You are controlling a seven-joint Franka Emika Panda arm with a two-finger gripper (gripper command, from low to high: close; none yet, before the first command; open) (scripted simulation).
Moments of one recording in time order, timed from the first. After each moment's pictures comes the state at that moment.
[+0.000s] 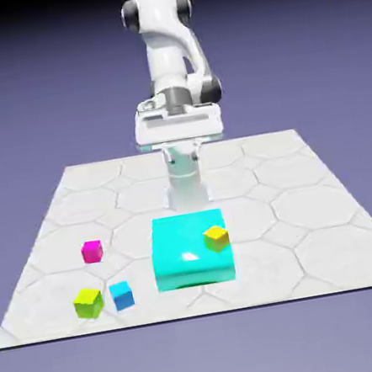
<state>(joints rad) -0.02 -0.53 0.00 -2.78 0.02 3.01 0.78</state>
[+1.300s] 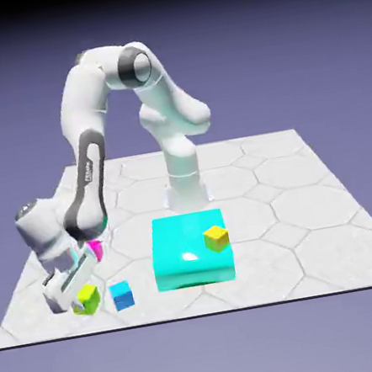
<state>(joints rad) -0.63 0.46 -0.01 -2.08 0.41 2.39 1.69</state>
